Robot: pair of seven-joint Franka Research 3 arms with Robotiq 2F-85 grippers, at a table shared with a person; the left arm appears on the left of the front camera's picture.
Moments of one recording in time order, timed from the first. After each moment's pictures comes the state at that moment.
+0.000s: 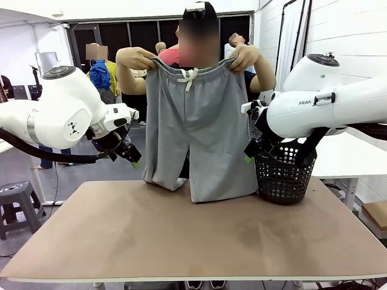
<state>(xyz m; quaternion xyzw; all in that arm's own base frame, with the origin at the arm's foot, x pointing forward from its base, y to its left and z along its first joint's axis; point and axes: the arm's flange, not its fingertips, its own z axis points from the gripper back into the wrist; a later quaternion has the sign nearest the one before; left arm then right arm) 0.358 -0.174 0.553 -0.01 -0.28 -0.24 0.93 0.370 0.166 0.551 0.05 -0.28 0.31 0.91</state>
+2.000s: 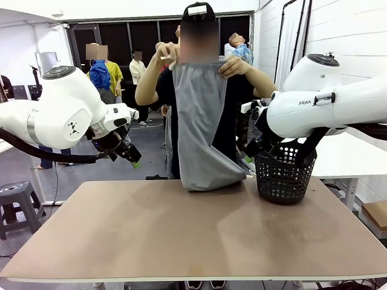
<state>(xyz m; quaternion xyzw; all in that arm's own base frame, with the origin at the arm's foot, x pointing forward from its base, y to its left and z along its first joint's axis) 0.358 -0.174 0.553 -0.01 -0.28 -0.24 0.93 0.370 0.166 0.551 0.05 -0.28 0.31 0.91</state>
